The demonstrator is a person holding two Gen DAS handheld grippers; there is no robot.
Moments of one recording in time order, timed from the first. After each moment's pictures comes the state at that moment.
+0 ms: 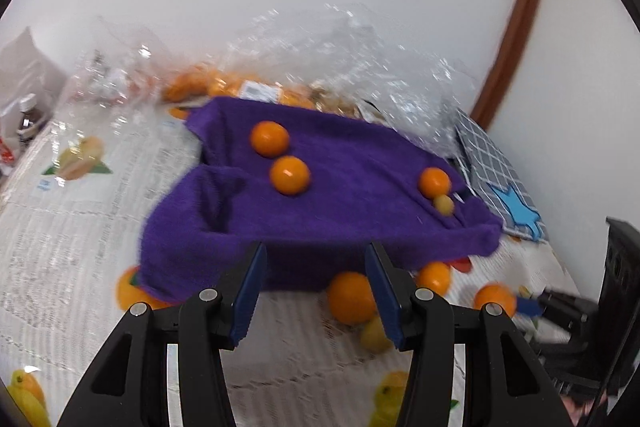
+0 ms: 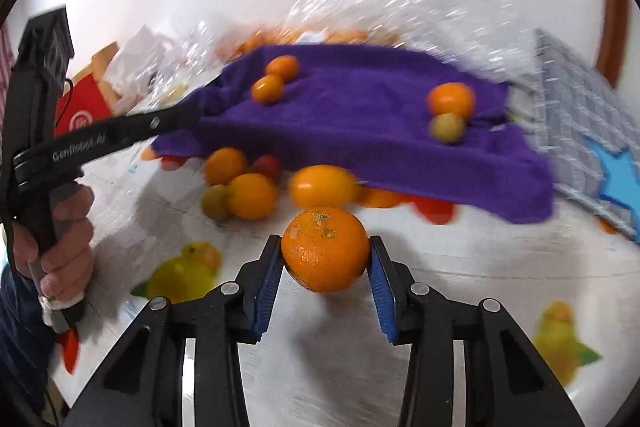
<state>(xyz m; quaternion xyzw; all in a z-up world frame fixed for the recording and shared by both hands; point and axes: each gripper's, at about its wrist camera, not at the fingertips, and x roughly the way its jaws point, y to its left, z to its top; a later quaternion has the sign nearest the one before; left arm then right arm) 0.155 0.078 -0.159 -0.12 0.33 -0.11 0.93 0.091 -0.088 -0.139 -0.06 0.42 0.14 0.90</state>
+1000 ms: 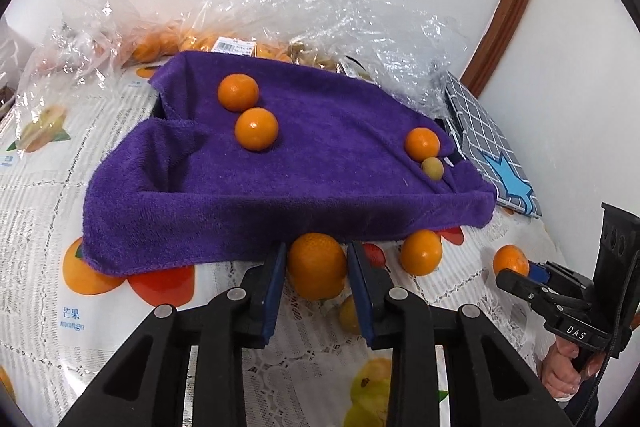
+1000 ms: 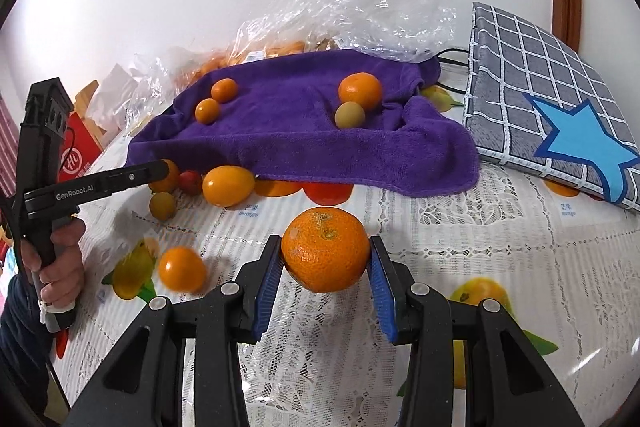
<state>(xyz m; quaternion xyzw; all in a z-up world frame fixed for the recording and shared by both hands) 0.169 0.061 -0.178 -0.12 0.38 -0.14 0.91 0.096 -0.157 -0.138 0.00 0.42 0.12 0.90</state>
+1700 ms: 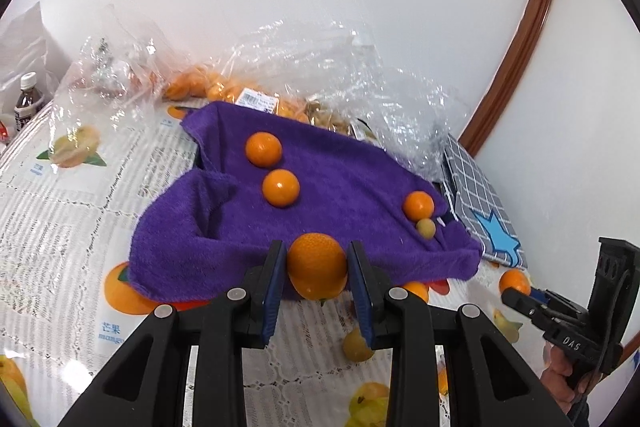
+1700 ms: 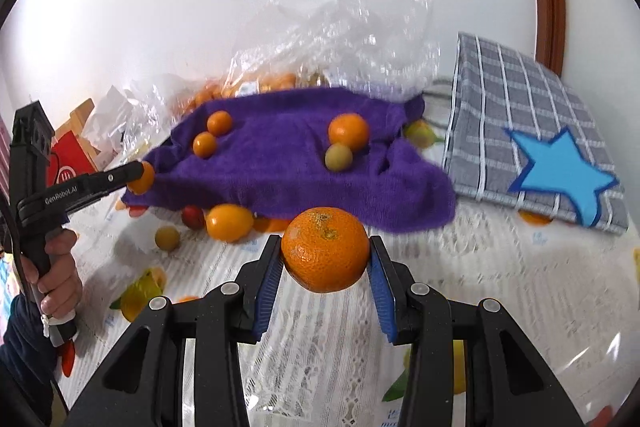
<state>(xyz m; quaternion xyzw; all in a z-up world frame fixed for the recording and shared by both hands) 0.151 0.091 -0.153 -0.18 0.30 -0.11 0.93 0.094 -0.156 -0.105 -0.01 0.38 0.10 0.92</state>
